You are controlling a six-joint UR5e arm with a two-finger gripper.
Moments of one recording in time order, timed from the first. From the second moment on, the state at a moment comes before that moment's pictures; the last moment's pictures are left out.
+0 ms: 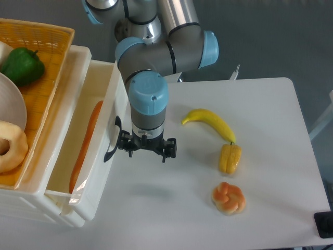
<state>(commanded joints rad) 2.30 -1.91 -1.60 -1.16 1.50 0.45</state>
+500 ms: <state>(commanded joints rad) 2.26 -1.90 -1.60 -1.16 1.52 0.43</state>
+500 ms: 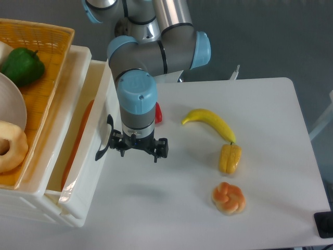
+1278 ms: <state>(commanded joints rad) 2.23 -1.90 -1.60 -1.16 1.52 0.42</state>
